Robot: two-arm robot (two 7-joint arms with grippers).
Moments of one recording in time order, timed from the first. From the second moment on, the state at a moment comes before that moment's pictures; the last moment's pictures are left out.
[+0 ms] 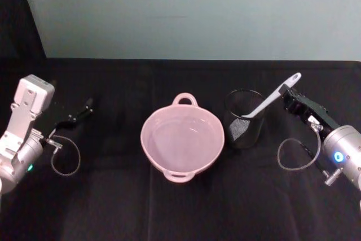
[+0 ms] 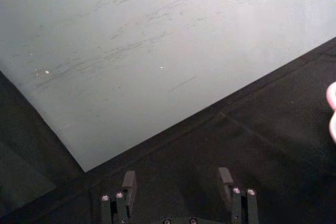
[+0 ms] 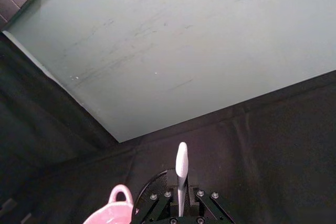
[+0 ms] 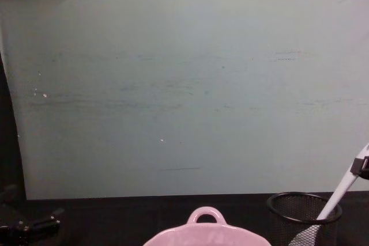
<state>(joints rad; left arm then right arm) -0.20 0.60 0.45 -1.41 -0.25 -0.12 0.03 0.01 0.27 -0.07 -1.76 0.76 0.33 0.03</state>
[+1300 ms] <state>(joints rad) -0.20 0.60 0.45 -1.41 -0.25 -0.12 0.03 0.01 0.28 -0.07 -1.76 0.77 0.33 0.02</state>
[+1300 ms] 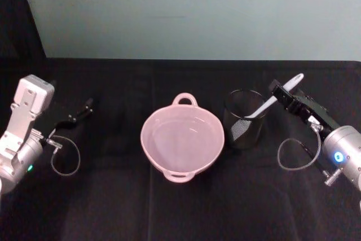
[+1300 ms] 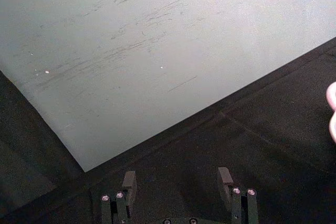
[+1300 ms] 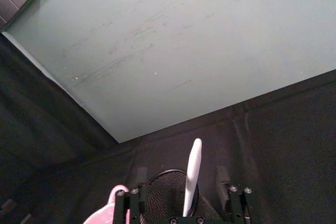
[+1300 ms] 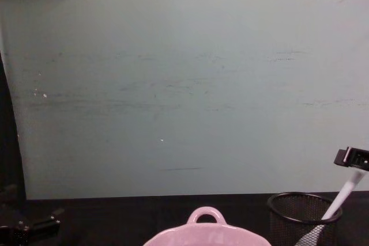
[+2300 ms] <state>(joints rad) -0.20 0.60 0.45 -1.41 -0.25 -0.12 0.03 -0.26 0.41 -0.08 -1.97 0.55 0.13 -0.03</state>
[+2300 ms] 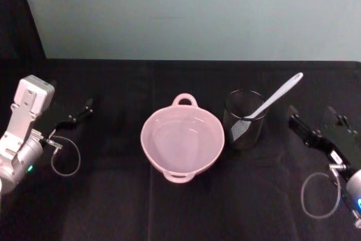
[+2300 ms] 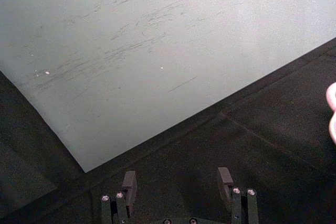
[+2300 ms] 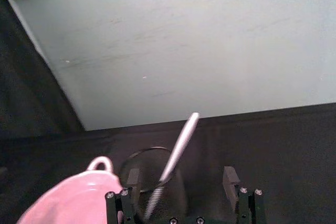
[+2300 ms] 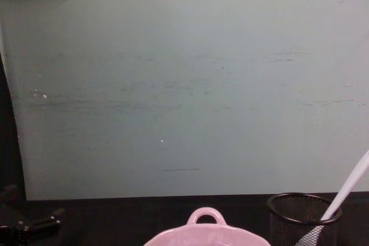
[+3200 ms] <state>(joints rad) -0.20 0.60 0.45 -1.41 -0.25 -0.12 0.03 -0.22 0.33 -0.11 -1.65 0.22 -0.28 -0.05</state>
